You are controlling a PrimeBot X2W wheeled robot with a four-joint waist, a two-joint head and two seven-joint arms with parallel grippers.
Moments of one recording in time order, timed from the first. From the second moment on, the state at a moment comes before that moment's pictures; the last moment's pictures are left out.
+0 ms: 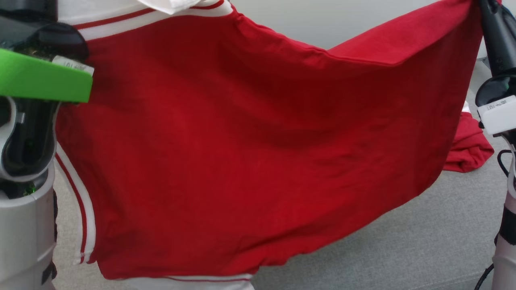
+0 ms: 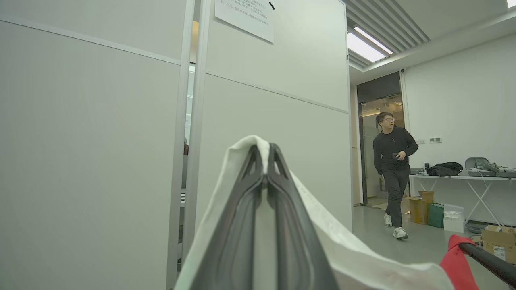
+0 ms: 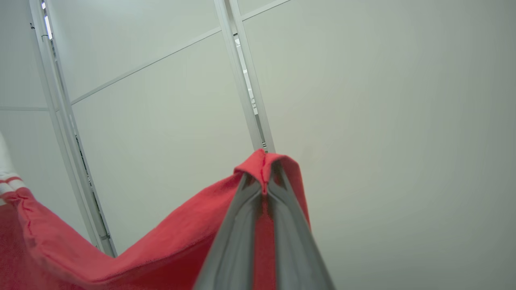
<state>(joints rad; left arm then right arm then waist) -0.76 0.30 -0.14 -0.34 -0.72 0.01 0.29 -0.52 -0.09 -0.17 -0.35 0.64 0.13 0.43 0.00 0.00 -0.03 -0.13</state>
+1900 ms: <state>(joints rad) -0.58 0.24 -0.26 0.31 -0.63 -0.11 -0.26 -0.92 -0.09 -0.02 0.94 0.31 0.13 -0.26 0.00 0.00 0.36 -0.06</state>
